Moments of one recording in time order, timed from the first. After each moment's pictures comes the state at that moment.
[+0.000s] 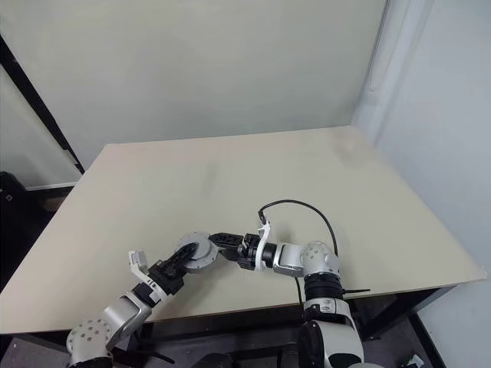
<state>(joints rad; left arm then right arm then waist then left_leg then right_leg) 0.02 0.12 0.44 0.07 -1.27 0.96 -0.32 -0.57 0.13 -0.31 0.47 0.73 1.31 0.47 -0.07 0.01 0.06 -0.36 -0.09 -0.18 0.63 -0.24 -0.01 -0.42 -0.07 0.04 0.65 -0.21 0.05</state>
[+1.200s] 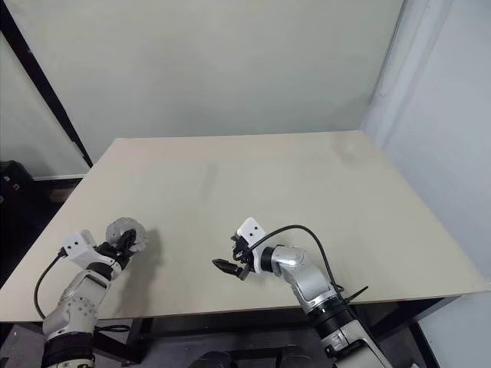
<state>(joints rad) -0.14 0.31 0.46 0.30 -0.62 0.33 -0.28 -0.38 -0.13 0.39 0.22 0.12 0.35 0.72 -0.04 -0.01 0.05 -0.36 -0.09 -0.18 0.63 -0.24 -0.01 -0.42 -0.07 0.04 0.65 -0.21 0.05</state>
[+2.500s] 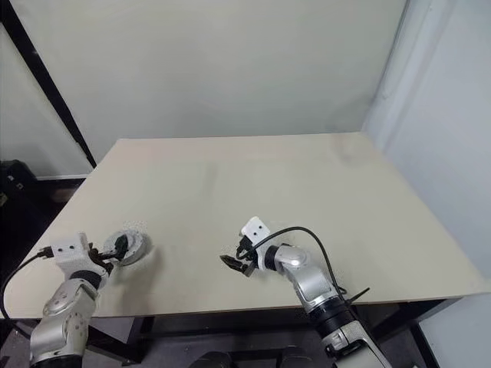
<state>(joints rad) 0.06 0.35 0.38 -0.04 -0.36 0.30 -0.17 -0.37 -0.11 0.32 0.25 0.08 0.32 0.67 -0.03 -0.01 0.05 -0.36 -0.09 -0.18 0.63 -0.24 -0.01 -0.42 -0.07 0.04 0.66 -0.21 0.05</state>
